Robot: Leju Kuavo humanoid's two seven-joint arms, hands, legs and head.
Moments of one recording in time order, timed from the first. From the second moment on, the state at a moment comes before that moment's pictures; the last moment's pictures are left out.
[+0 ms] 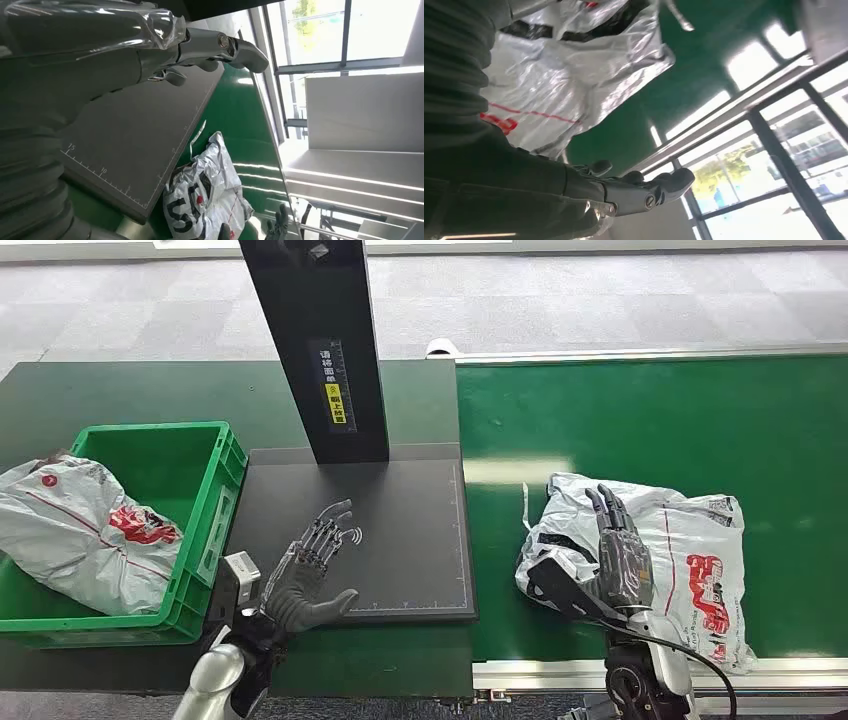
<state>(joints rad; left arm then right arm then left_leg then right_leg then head) -0.13 -0.08 -0.24 -1.25 -0.05 -0.35 -0.46 -0.11 -0.11 0.15 -1.33 0.92 -0.25 -0.18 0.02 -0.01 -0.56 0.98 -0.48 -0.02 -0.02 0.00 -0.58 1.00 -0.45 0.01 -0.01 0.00</state>
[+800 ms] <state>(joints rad) -0.10 -0.08 -0.20 -1.30 -0.07 -0.35 -0.42 -0.18 -0.15 0.03 -1.08 1.17 -0.03 0.03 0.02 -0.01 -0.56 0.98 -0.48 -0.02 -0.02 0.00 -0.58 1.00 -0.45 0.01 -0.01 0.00</state>
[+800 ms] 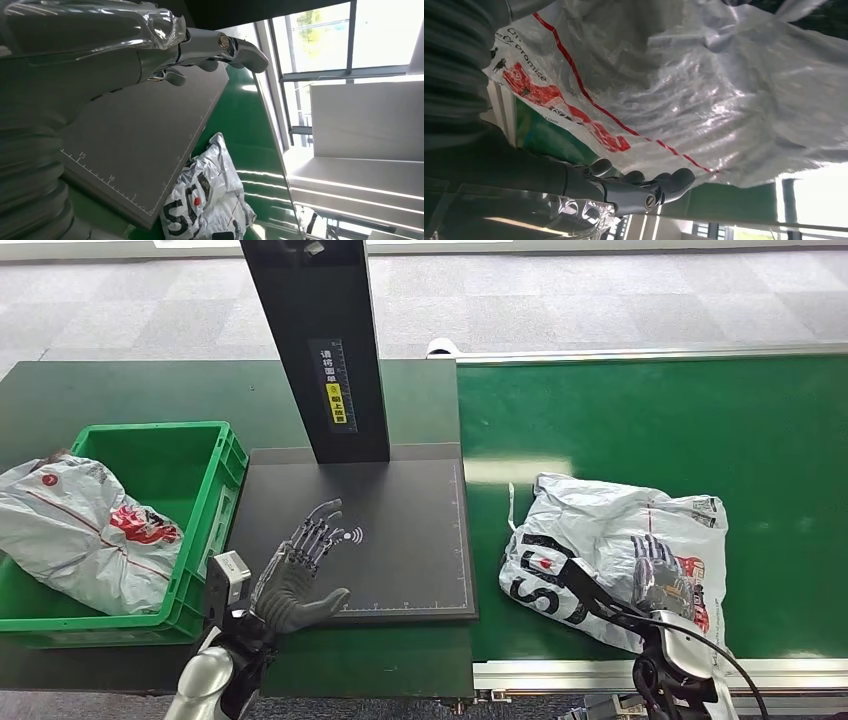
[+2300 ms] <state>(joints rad) -0.09 -0.10 -0.19 -1.30 -0.07 -0.33 -0.39 -0.32 -0.24 0.16 -0.79 1.08 0.17 -0.13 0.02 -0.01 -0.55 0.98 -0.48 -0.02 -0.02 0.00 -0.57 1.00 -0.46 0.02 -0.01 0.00</state>
